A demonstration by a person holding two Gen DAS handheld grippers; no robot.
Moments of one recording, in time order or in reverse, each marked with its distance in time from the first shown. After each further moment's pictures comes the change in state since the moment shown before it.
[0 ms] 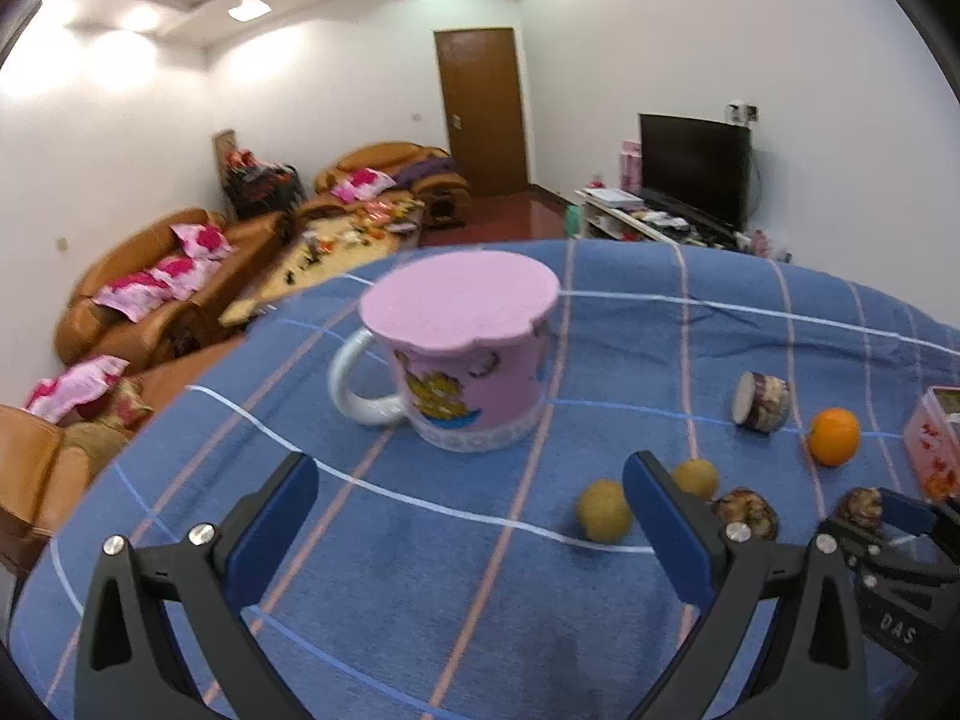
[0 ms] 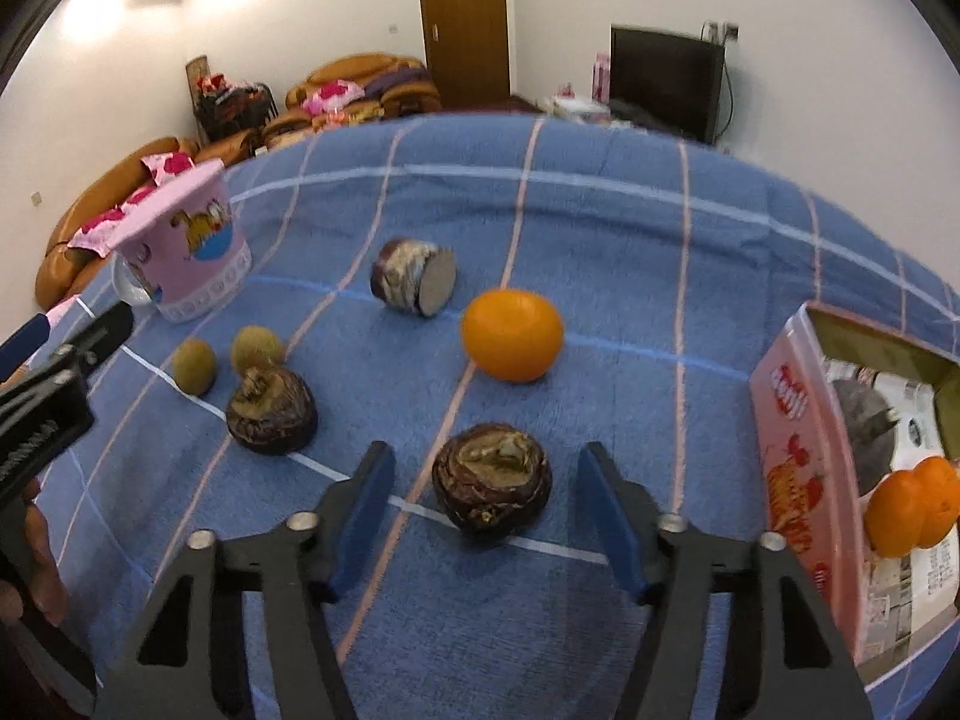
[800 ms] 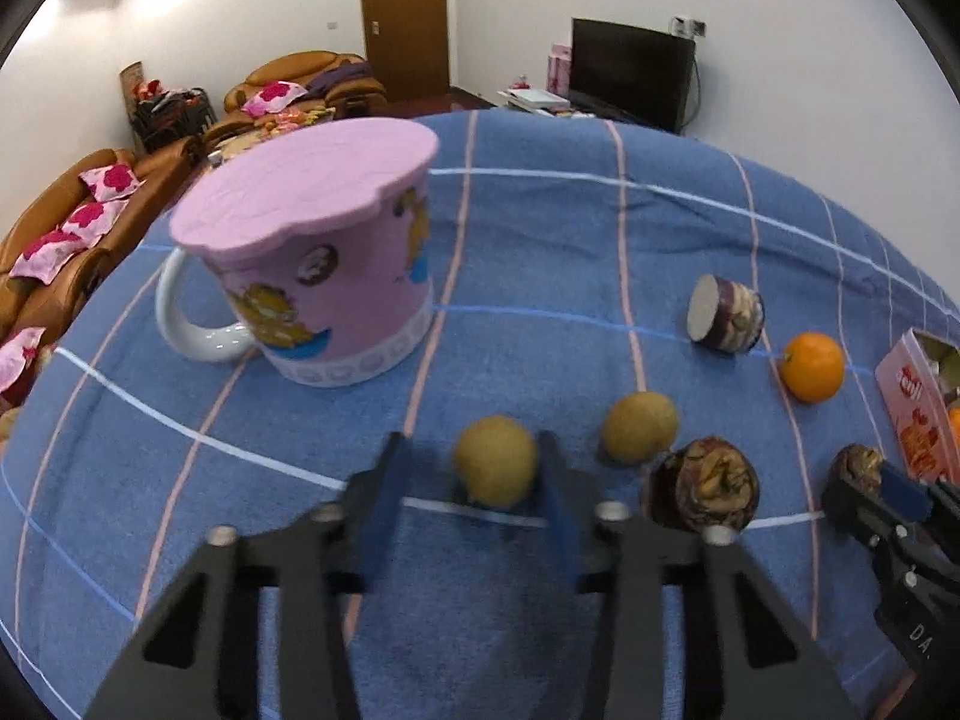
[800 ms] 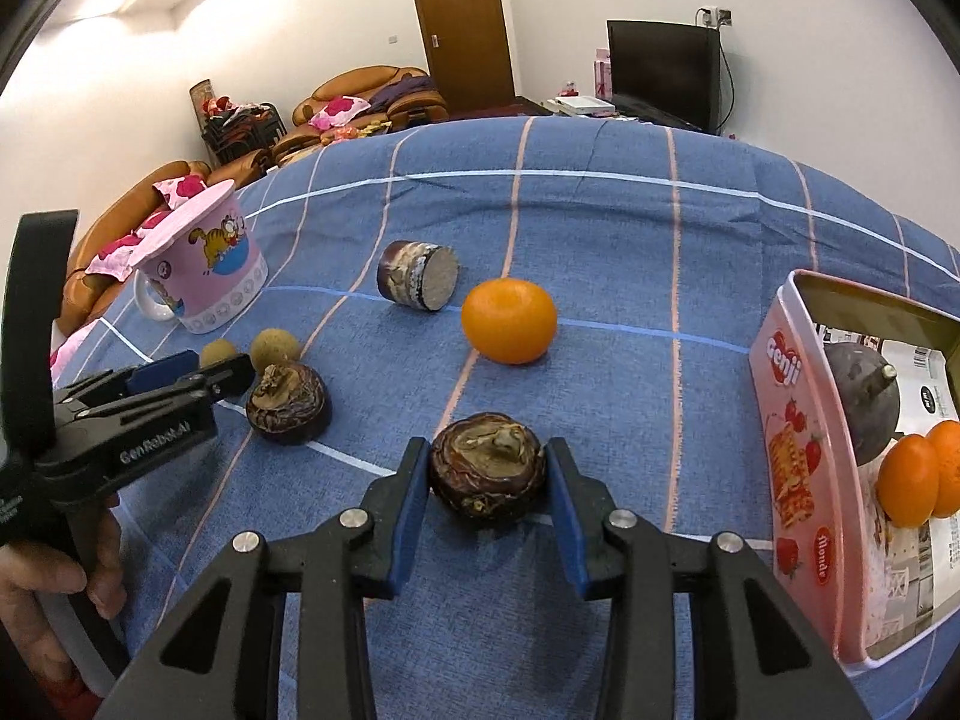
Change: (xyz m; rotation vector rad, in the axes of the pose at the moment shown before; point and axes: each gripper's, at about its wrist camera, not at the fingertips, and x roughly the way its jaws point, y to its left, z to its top) left arm 0.049 -0.030 0.001 0.046 0.246 -0.169; right arm -0.017 -0.013 -0.009 0.049 -0.036 0.064
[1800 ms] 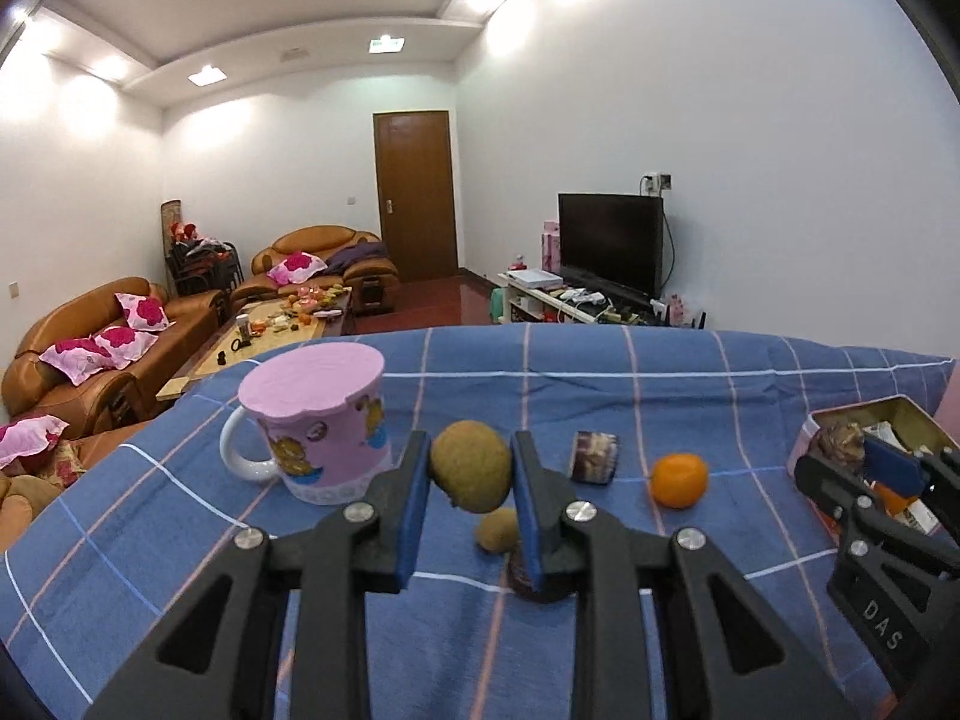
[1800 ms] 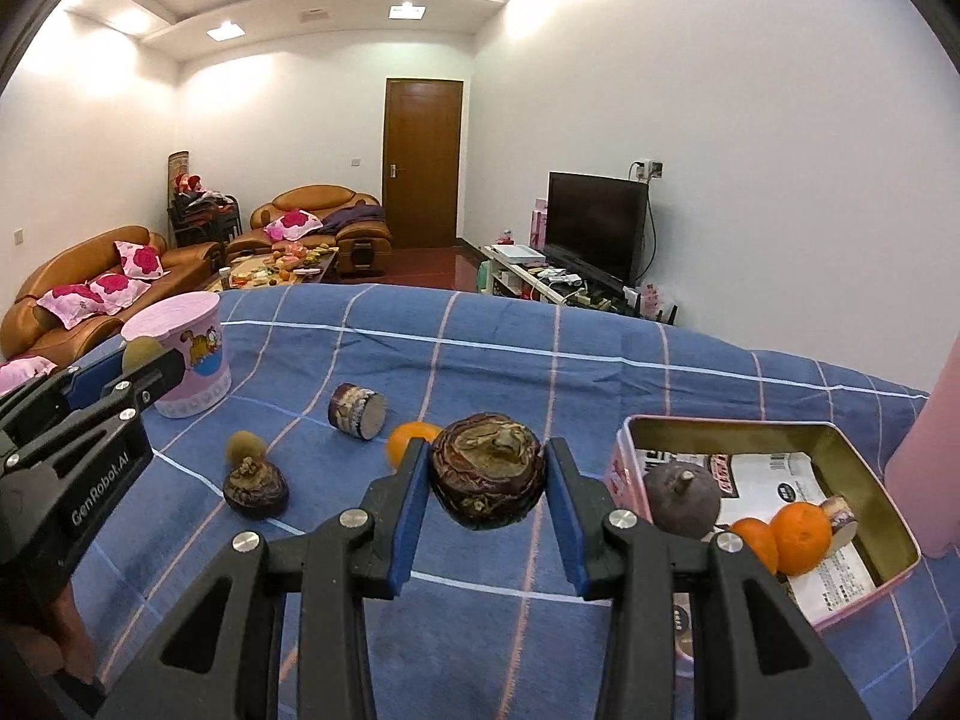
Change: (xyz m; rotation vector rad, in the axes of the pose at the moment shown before) left arm -0.098 -0.047 -0.036 0.031 -0.486 0.026; right arm -0.074 0.001 -0.013 -0.077 -0.374 -0.218
